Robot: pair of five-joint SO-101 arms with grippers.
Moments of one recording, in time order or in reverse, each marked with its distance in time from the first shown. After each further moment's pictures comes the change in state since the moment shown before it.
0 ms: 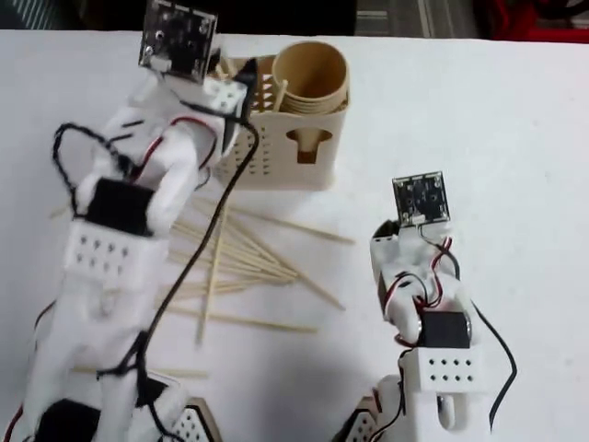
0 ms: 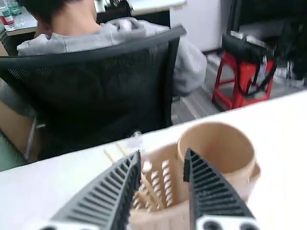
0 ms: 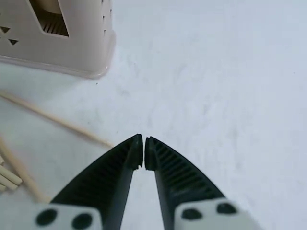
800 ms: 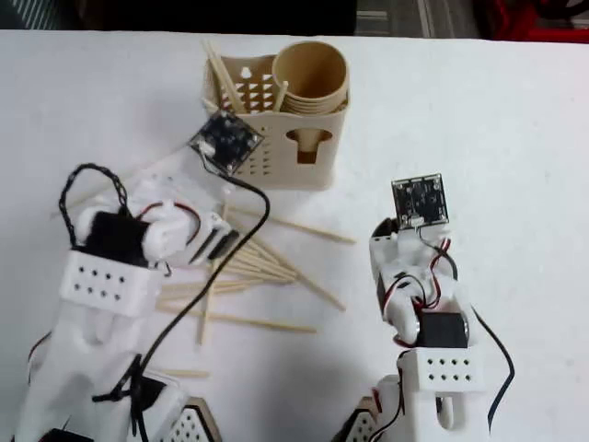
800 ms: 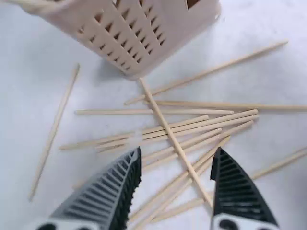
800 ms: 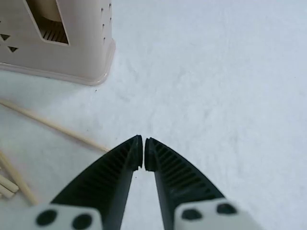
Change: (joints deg) left arm -2.2 -8.1 19.6 30.8 -18.4; right arm -0.1 0.0 1.8 -2.8 0.0
